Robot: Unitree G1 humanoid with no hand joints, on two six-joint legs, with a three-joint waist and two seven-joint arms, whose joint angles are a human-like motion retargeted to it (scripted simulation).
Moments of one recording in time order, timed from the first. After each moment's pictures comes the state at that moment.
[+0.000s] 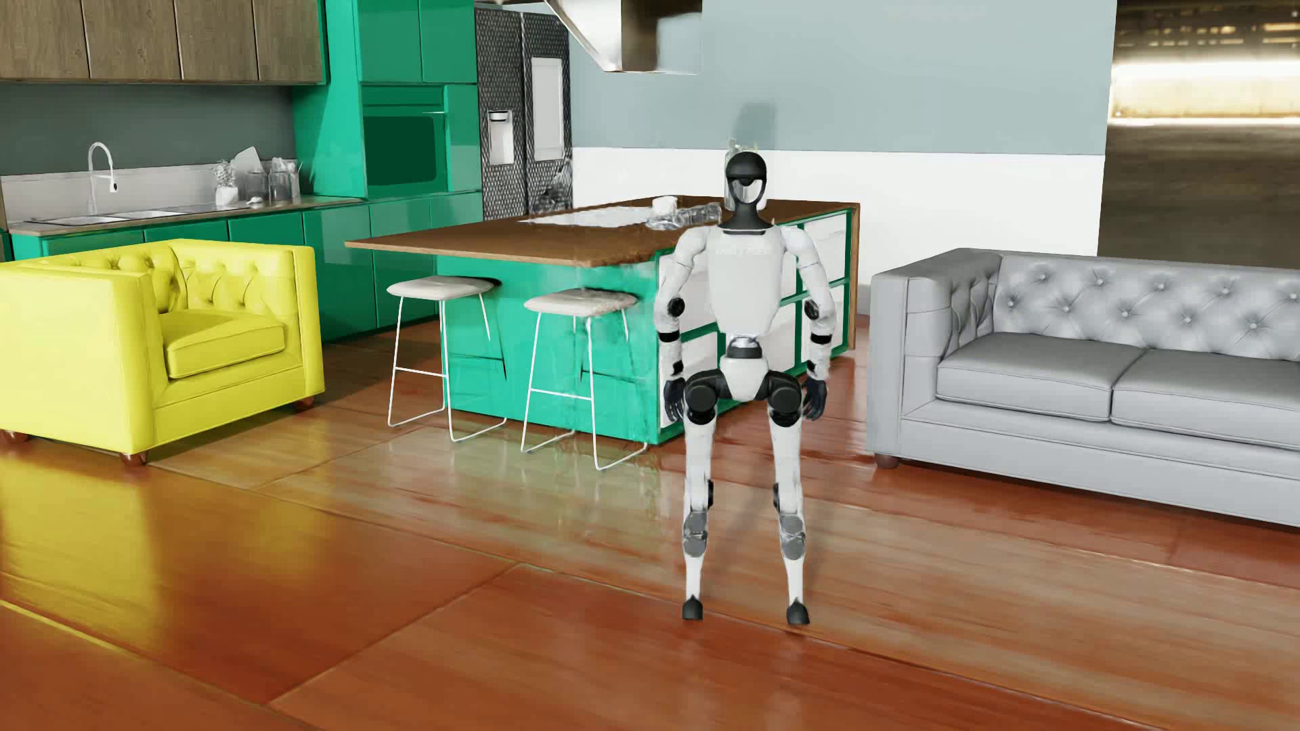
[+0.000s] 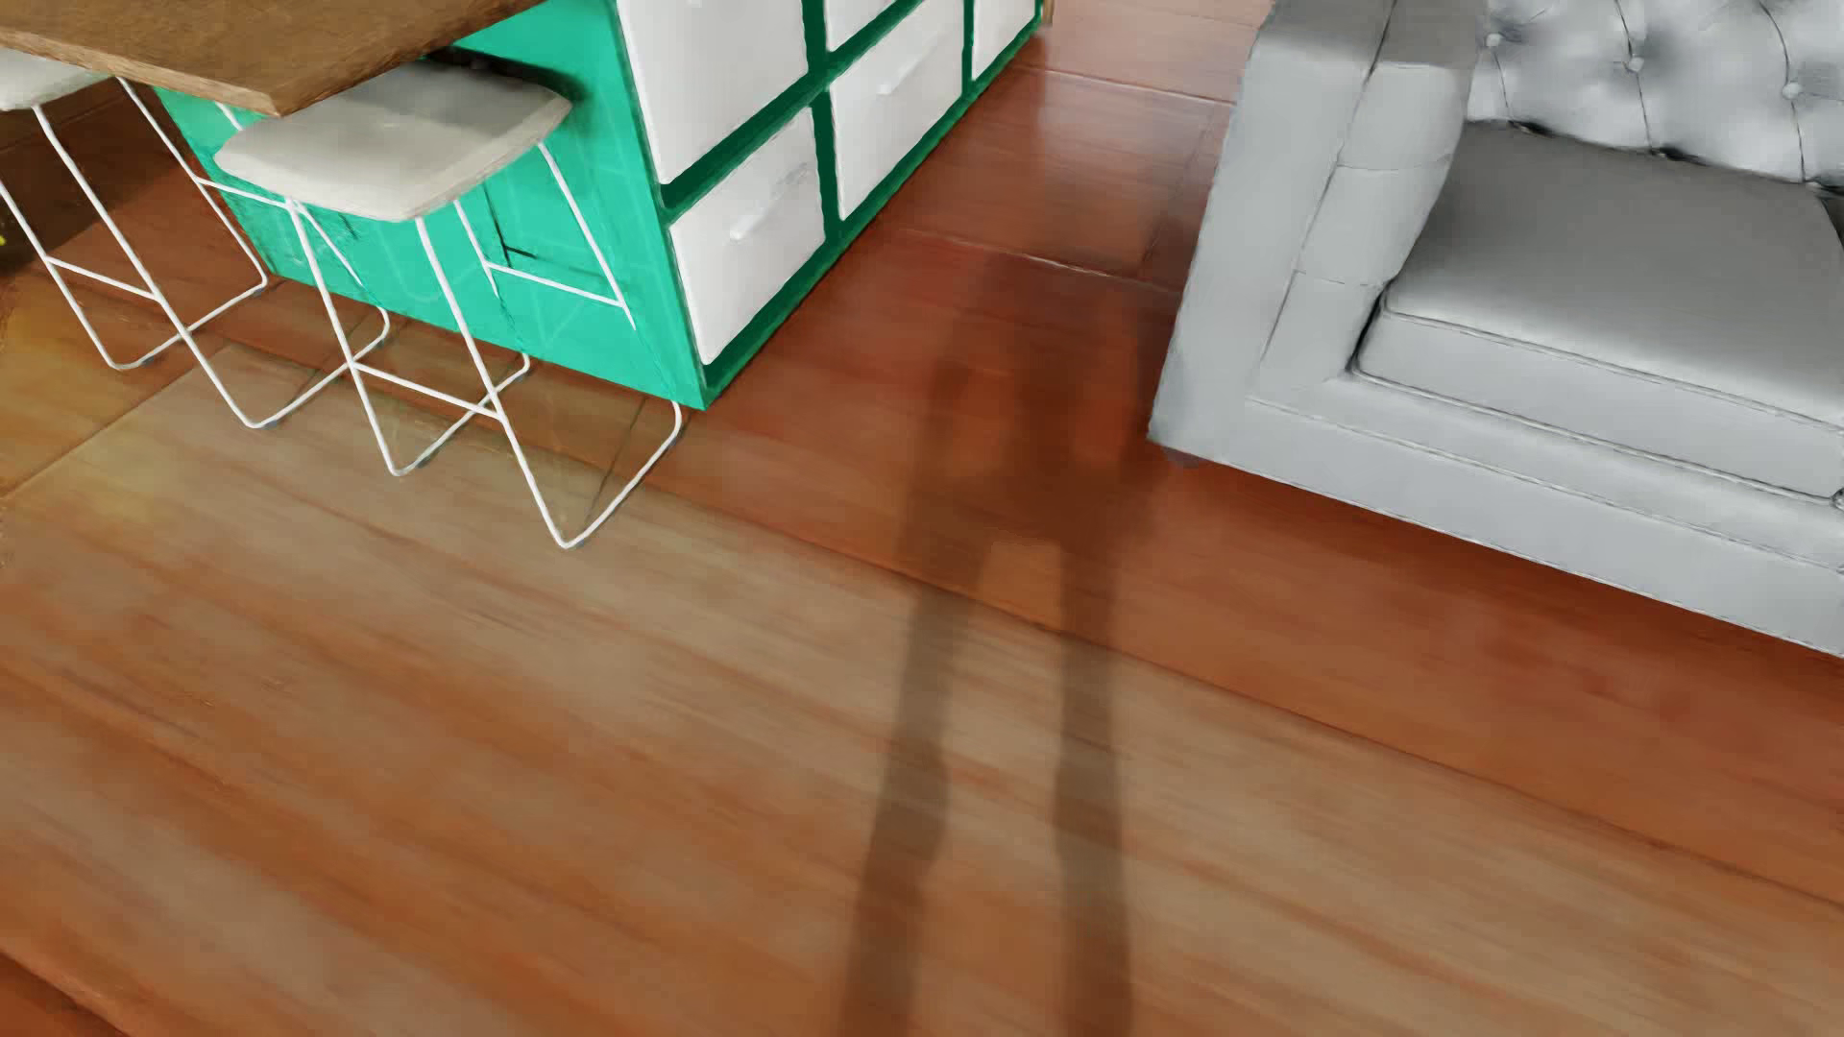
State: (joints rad) body -0.17 -0.15 -0.10 0.02 -0.08 -0.01 0.00 0.00 -0.07 0.42 0.47 0.17 0.14 0.11 0.03 0.40 -0.38 0.00 0.00 -0.78 0.66 0.92 0.87 0.00 0.00 0.00 0.00 0.00 0.00
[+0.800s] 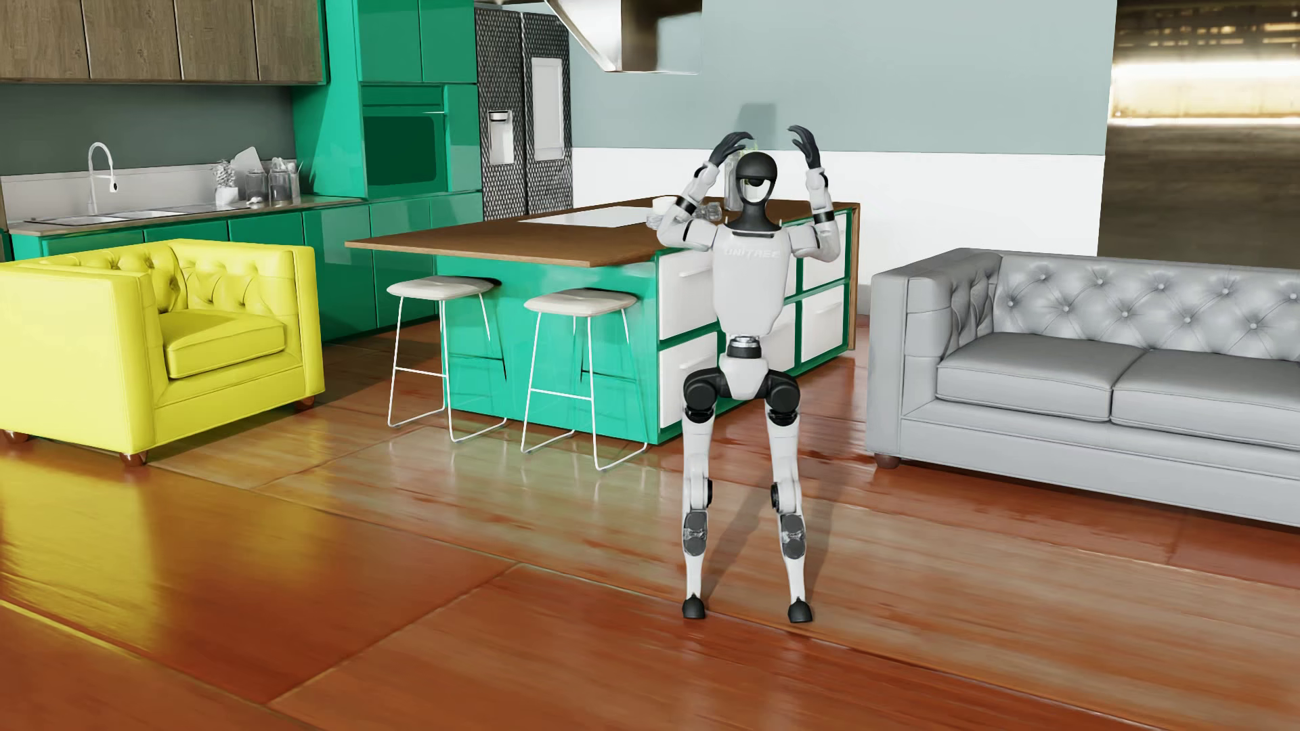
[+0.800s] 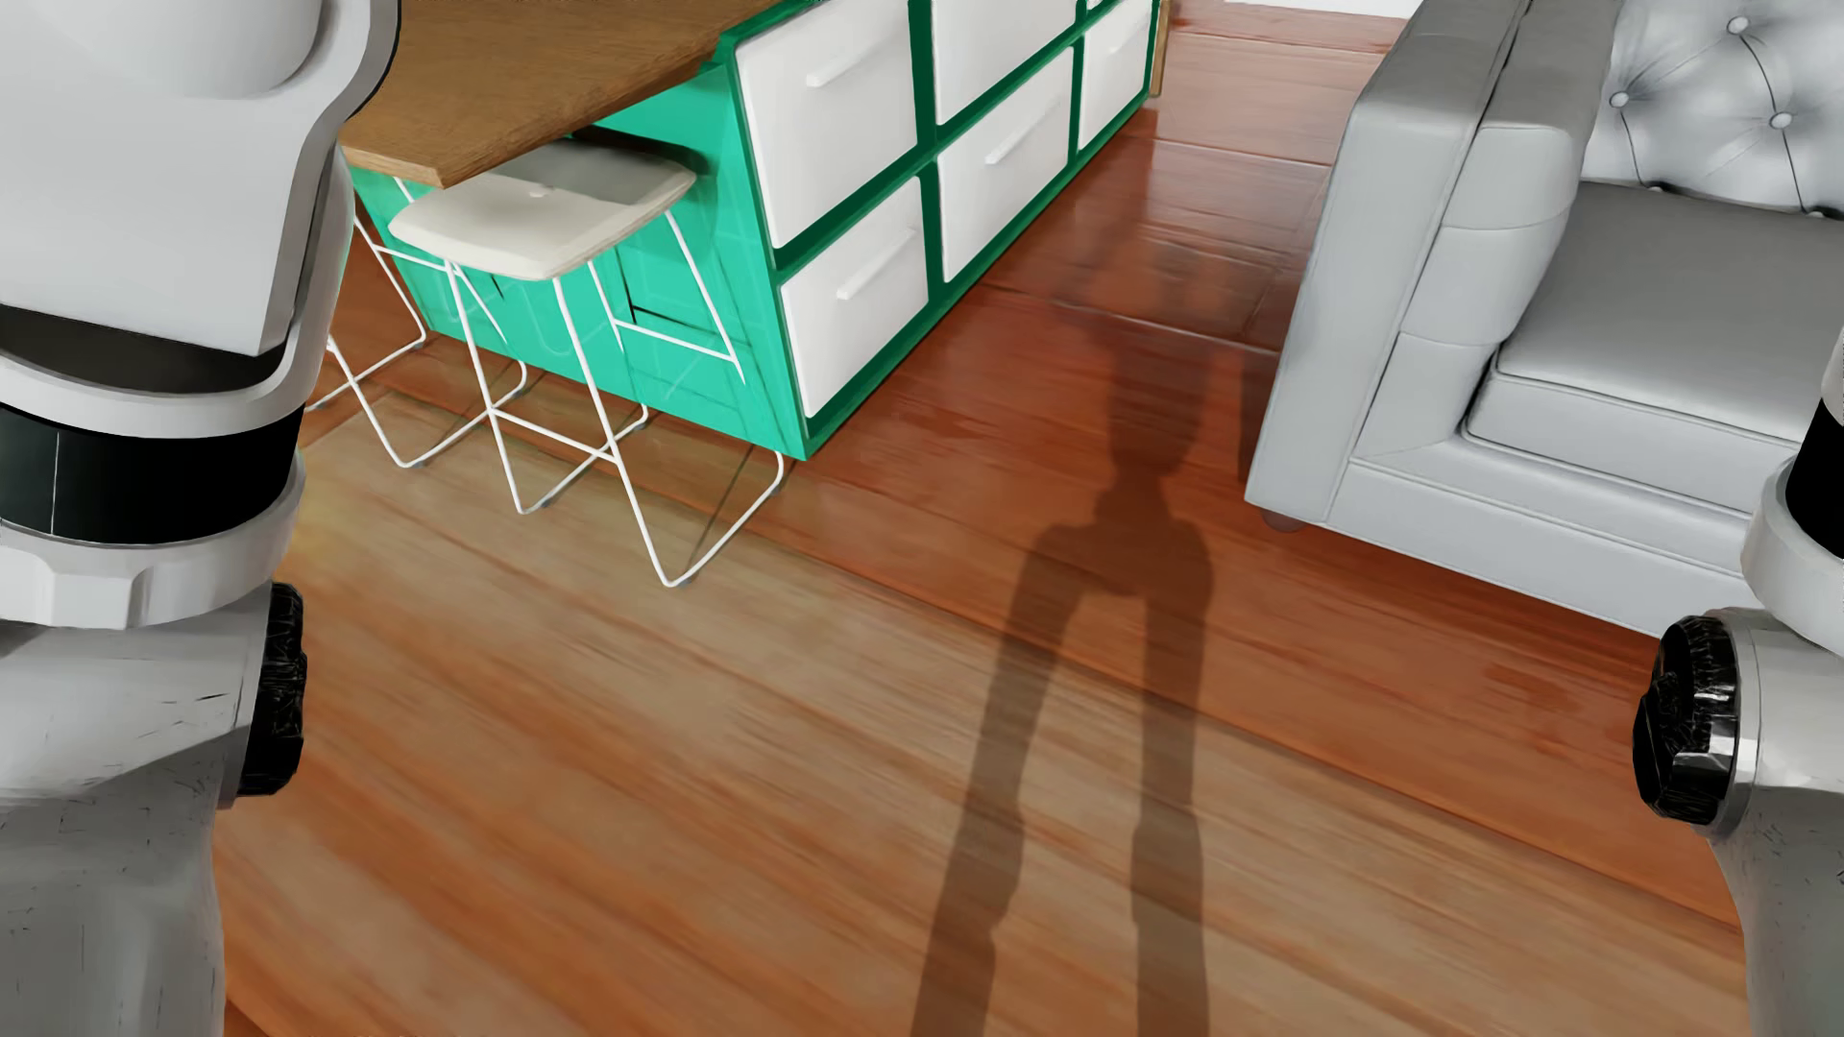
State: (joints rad) body -0.11 -0.07 -0.07 -0.01 -0.11 0.01 0.00 0.00 -0.09 0.40 0.47 -1.23 -1.11 0.10 0.05 0.70 -0.67 0.00 0.00 -0.20 -0.12 -0.24 -0.28 0.00 0.00 0.00 0.00 0.00 0.00
